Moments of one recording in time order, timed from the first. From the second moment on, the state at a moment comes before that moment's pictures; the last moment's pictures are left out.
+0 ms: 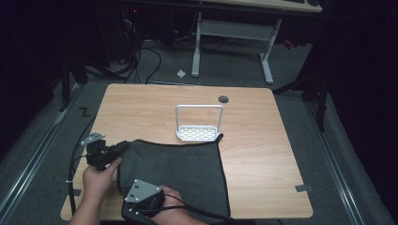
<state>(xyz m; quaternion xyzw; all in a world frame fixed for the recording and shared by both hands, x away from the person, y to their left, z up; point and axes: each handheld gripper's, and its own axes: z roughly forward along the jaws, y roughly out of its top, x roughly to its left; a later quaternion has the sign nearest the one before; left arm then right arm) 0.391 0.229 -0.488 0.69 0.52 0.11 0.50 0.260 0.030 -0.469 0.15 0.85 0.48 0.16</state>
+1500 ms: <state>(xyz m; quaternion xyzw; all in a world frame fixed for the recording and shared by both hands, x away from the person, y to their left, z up) 0.413 0.021 -0.479 0.73 0.48 0.12 0.46 0.249 -0.184 -0.495 0.30 0.82 0.43 0.21</state>
